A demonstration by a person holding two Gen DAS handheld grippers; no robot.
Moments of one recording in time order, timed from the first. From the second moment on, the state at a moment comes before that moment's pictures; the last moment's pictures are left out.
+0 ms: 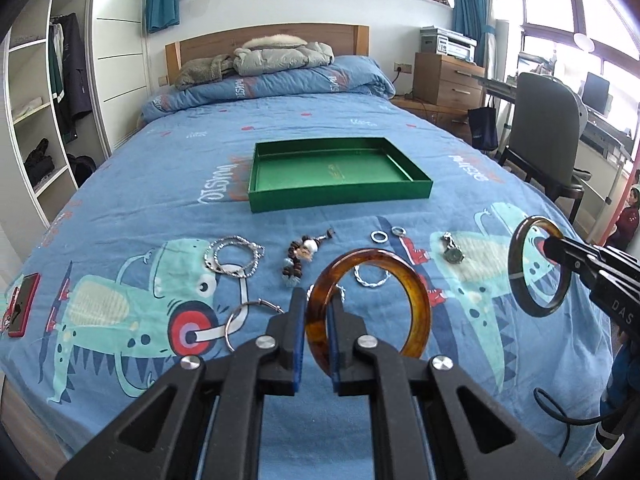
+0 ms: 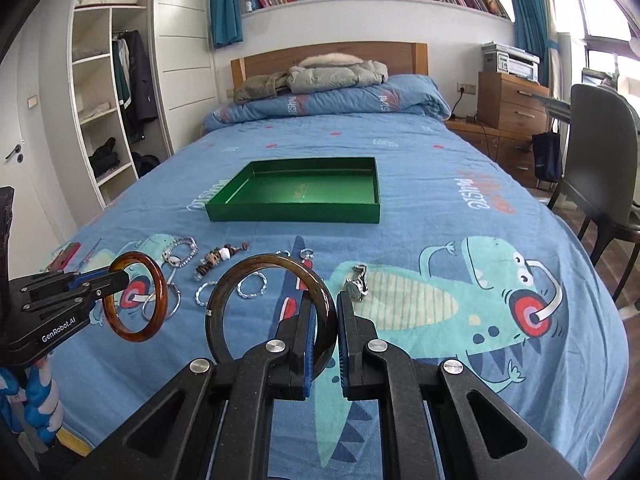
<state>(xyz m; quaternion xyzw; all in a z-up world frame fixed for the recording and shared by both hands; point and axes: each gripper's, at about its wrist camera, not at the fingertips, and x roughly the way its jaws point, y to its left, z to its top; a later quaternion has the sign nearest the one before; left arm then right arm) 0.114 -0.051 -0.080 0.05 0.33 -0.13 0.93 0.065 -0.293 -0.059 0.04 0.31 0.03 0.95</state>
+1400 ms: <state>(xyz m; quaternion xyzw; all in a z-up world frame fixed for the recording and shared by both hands) 0.412 -0.099 -0.099 0.06 0.37 -0.09 0.92 0.340 -0.321 -0.062 0.06 0.30 0.01 0.95</state>
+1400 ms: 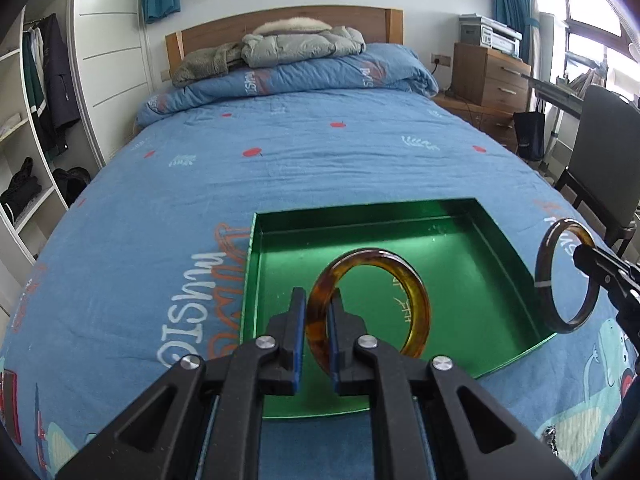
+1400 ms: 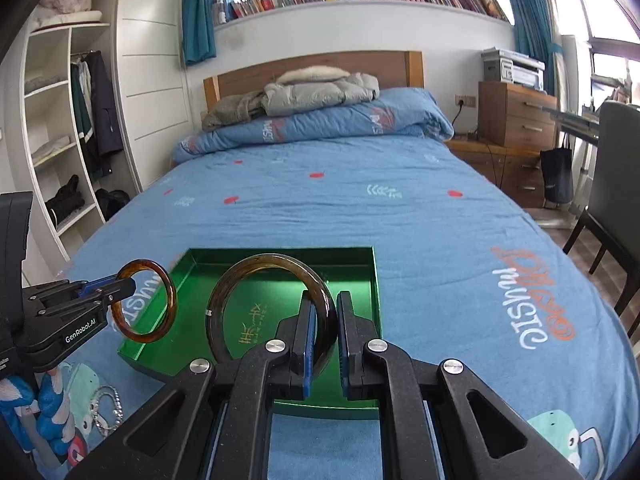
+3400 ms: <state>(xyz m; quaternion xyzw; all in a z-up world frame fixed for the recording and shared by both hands) 0.161 0.036 0.029 0.03 0.28 -0.07 0.96 0.070 -0.317 0.043 0.06 0.26 -0.01 0.96</state>
